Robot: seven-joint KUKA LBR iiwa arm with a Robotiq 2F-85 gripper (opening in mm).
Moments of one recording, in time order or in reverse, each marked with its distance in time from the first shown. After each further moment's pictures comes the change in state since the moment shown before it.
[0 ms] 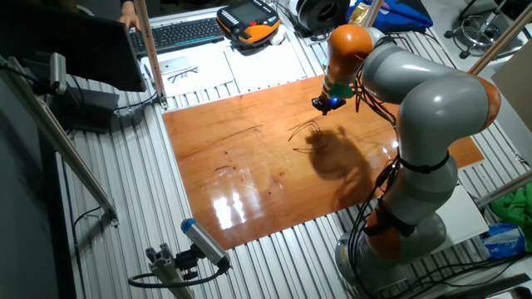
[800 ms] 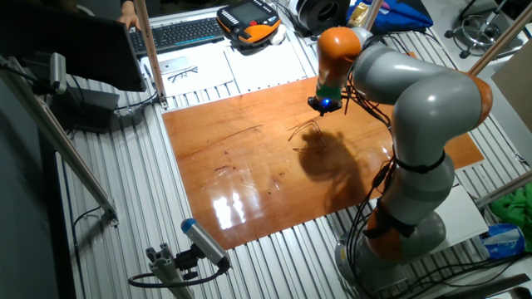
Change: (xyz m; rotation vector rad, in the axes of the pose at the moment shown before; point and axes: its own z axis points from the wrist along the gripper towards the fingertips) arm -0.002 0.007 0.010 0.075 -0.033 0.284
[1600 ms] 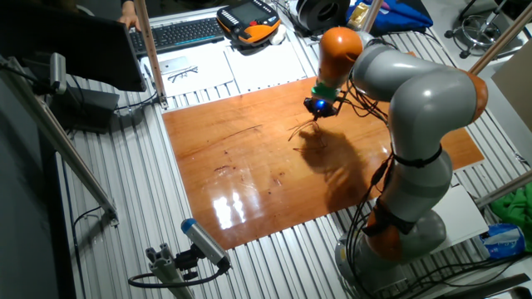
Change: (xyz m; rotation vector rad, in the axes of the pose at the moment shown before) arm 0.007 0.017 0.014 -0.048 0.097 0.252
